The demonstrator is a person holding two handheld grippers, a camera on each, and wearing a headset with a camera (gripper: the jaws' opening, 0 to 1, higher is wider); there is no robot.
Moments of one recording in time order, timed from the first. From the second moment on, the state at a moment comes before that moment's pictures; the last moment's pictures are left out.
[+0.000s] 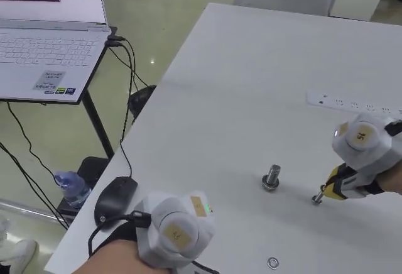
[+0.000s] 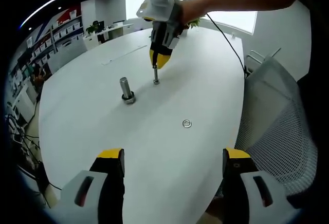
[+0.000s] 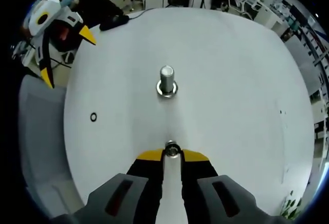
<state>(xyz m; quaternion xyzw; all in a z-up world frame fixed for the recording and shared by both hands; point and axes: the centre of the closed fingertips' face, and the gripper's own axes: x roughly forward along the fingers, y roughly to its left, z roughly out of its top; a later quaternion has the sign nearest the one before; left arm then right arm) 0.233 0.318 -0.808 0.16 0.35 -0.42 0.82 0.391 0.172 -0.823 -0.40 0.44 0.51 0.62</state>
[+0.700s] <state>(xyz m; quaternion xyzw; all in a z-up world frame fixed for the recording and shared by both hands) 0.228 0.324 -0.817 0.15 0.36 -0.42 0.81 0.390 0.174 -0.857 -0.43 0.44 0.52 0.60</state>
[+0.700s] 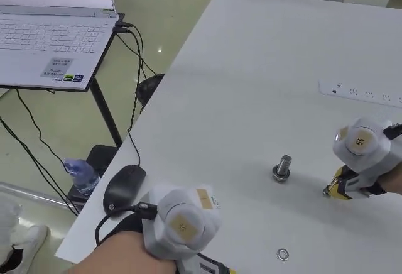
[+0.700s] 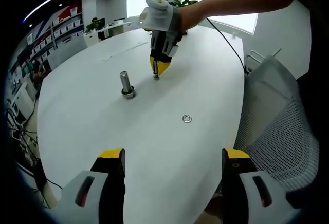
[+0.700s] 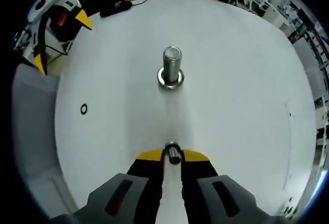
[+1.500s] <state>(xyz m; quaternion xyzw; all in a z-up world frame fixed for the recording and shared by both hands) 0.225 0.322 -0.818 0.15 0.36 -0.42 0.82 0.391 0.172 -0.861 -0.43 0.45 0.51 0.60</state>
